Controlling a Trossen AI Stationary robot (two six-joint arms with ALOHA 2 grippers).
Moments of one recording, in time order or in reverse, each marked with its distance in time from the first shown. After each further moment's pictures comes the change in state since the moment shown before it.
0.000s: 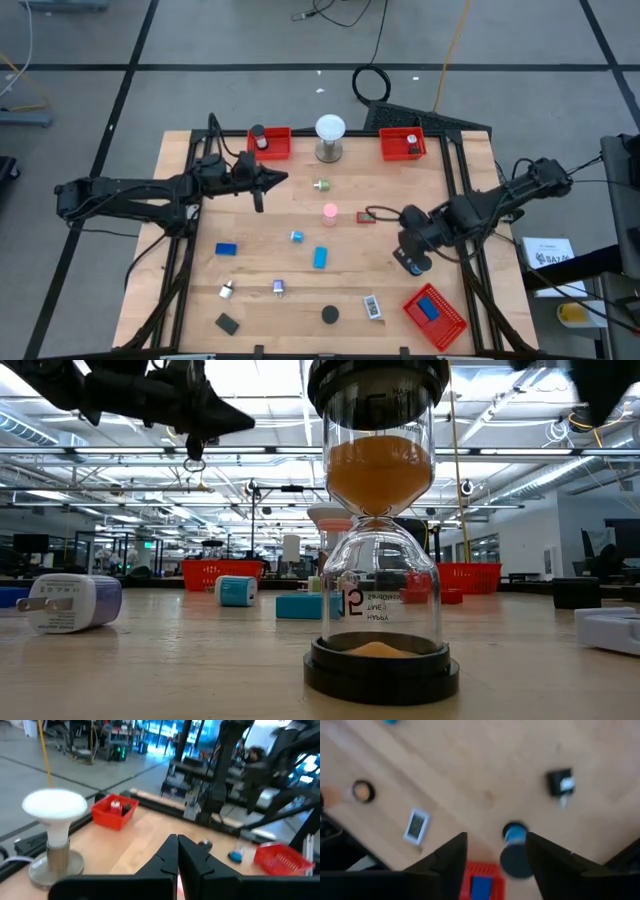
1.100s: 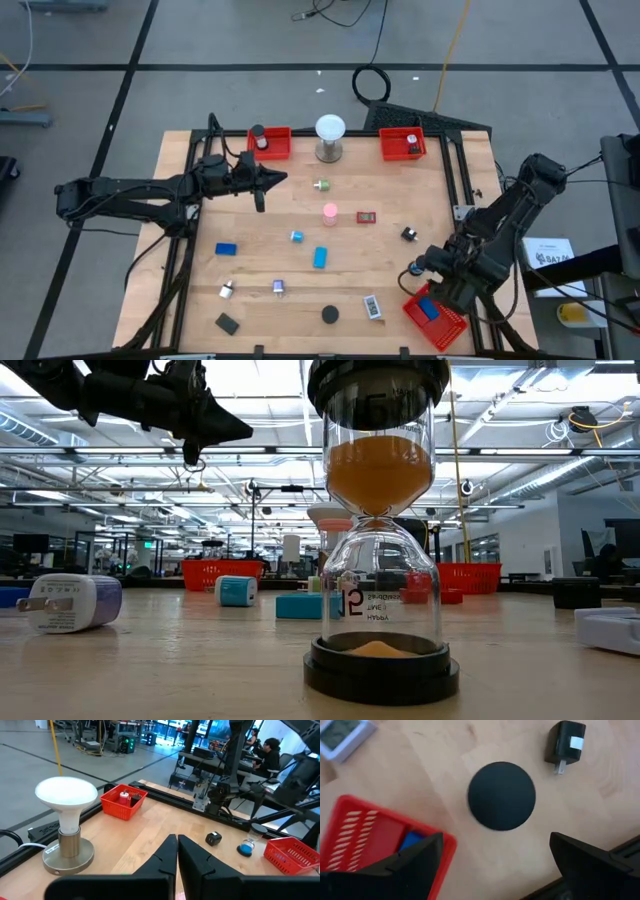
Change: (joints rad) left arm 0.000 -0.001 0.000 -0.044 -0.038 -0.004; right arm 0.503 0.001 -0.307 0.074 0.234 0.100
